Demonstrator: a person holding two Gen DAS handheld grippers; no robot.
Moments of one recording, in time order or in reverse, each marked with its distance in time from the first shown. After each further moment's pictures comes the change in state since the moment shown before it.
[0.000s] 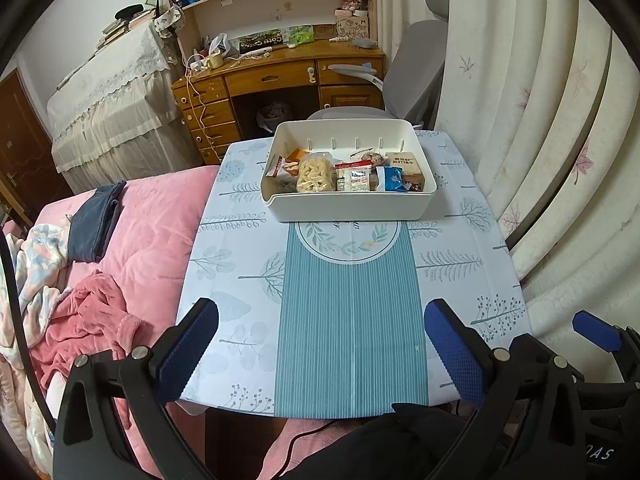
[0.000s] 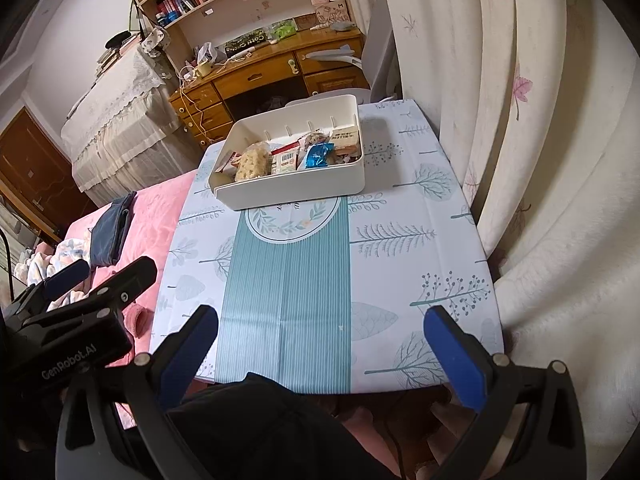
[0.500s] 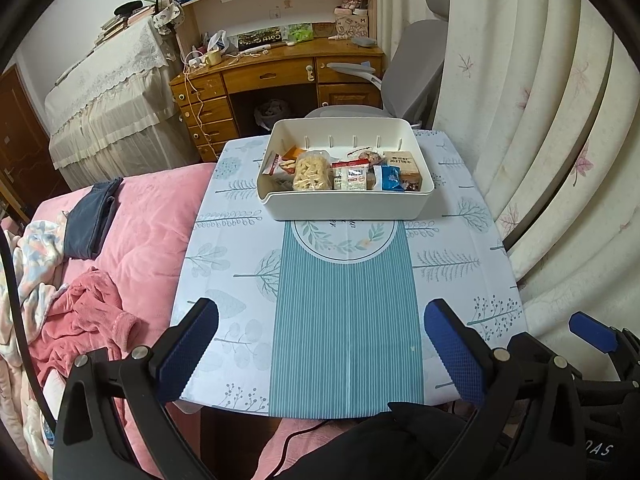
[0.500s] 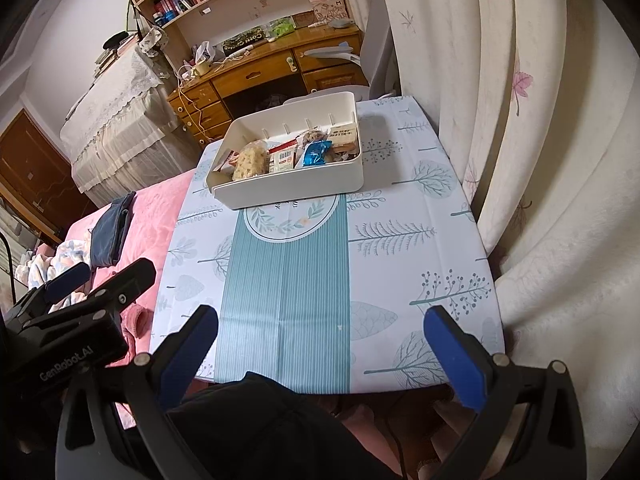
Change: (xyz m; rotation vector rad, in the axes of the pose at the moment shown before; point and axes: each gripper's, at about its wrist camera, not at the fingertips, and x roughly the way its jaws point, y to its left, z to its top) left arm 0.004 0.000 0.001 -0.004 0.007 -0.014; right arm 0.000 -0.002 0.003 0.001 -0.001 0.001
